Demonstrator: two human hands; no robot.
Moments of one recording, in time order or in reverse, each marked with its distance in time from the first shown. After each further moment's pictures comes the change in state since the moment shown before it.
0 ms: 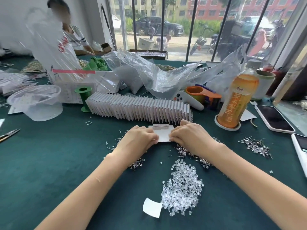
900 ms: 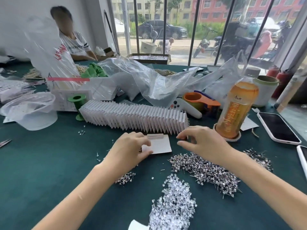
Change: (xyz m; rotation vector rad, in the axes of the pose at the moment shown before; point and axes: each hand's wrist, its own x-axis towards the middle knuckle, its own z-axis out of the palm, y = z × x) left_hand 0.008 0.010 -0.015 -0.061 0.007 -0.180; right_hand -0.019 0.041 -0.018 0.387 0.115 0.178
